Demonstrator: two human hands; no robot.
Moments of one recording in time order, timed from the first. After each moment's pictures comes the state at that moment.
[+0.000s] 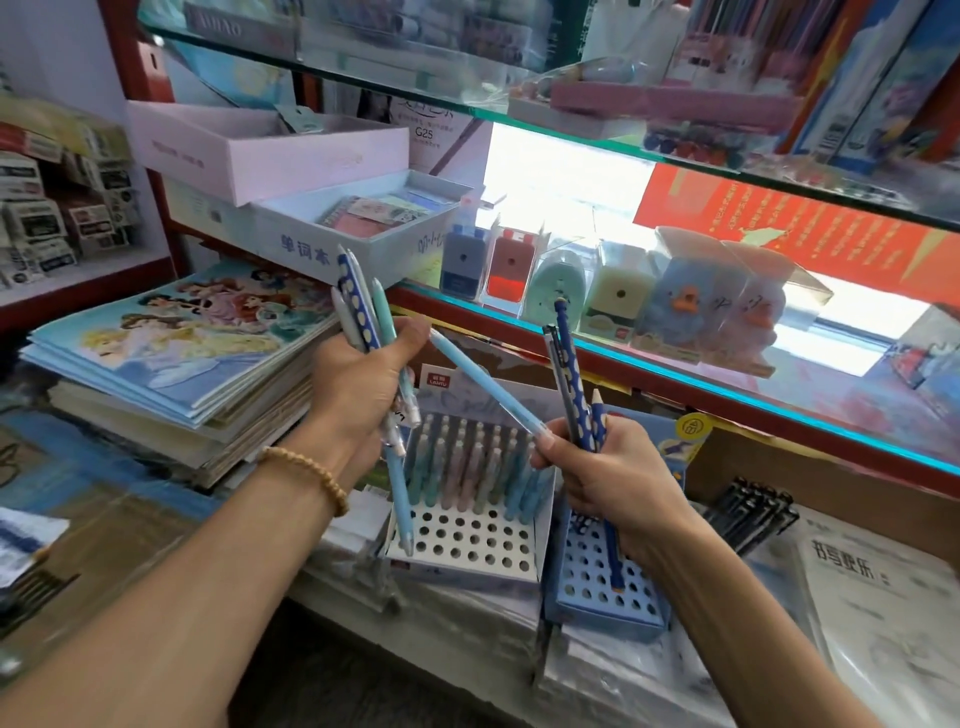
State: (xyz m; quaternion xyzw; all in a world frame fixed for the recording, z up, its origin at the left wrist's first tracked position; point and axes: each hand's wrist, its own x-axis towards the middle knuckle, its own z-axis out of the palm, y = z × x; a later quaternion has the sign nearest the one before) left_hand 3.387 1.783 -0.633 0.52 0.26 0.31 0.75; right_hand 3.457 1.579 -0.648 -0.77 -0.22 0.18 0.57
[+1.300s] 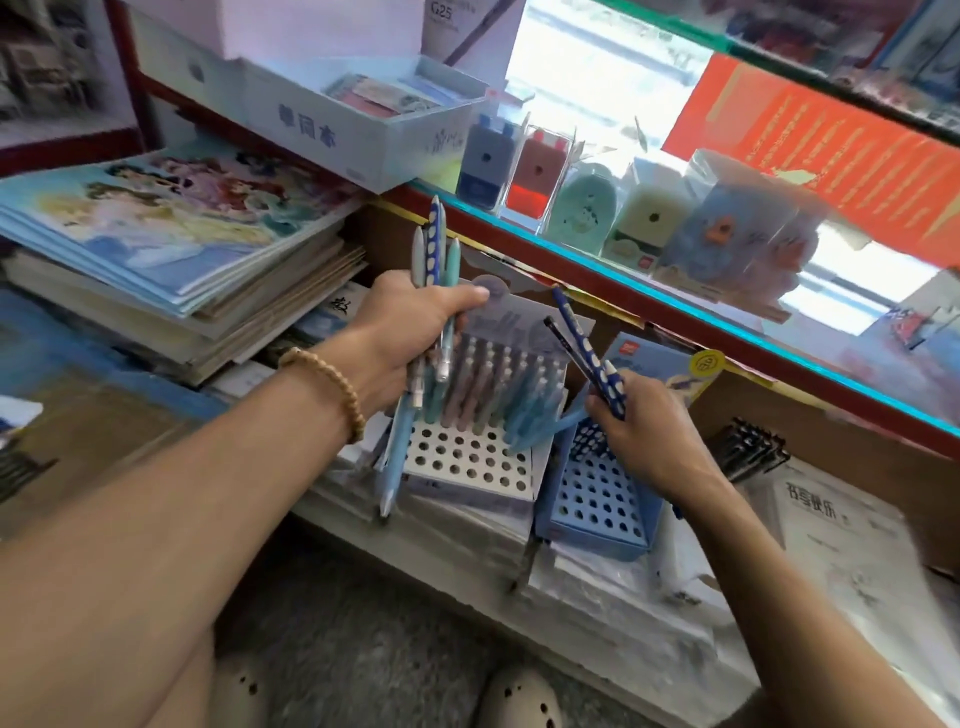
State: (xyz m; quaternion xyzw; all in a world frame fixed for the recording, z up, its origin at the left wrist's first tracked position) left_hand 3.392 1.775 -0.657 0.55 0.21 0.13 0.80; right_hand 3.474 1.553 -0.675 -0.93 -0.28 0.00 0.21
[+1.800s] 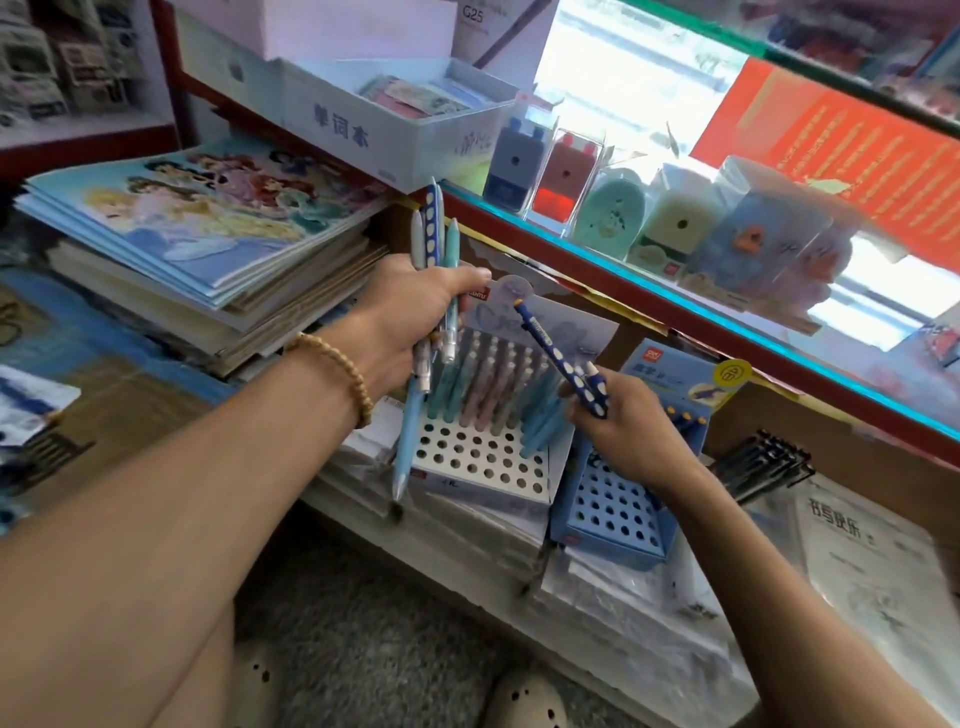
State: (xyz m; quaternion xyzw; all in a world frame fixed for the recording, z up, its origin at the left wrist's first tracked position) left_hand 3.389 1.794 -0.657 0.55 0.23 0.18 0.78; right_hand 3.474 1.579 -0.684 -0.90 -0.32 0.08 0.27
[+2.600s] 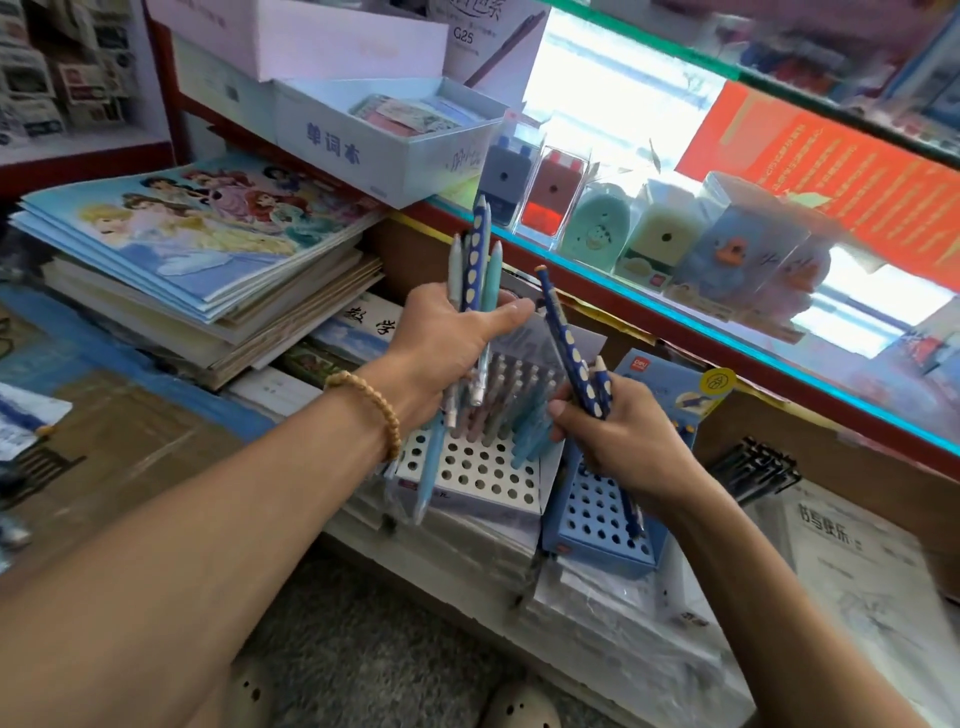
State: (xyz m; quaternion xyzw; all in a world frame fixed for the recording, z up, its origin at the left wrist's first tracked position) left_hand 3.386 1.765 -0.659 0.61 0.19 0.18 0.75; right_hand 3.451 1.583 -0.666 -0.83 -0.31 0.16 0.43
